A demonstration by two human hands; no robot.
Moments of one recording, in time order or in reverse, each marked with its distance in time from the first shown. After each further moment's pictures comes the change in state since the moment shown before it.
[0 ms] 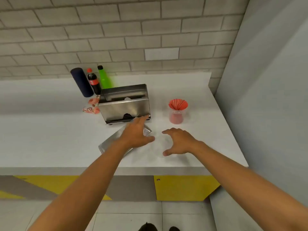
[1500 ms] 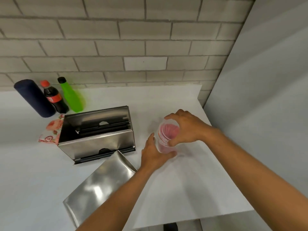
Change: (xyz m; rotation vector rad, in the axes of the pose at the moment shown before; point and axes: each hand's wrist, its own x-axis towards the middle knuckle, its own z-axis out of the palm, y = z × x) left_hand 0.172 0.033 0.101 -0.686 0.047 -0.158; right_hand 0.111 0.065 -0.148 -0.026 0.105 0.112
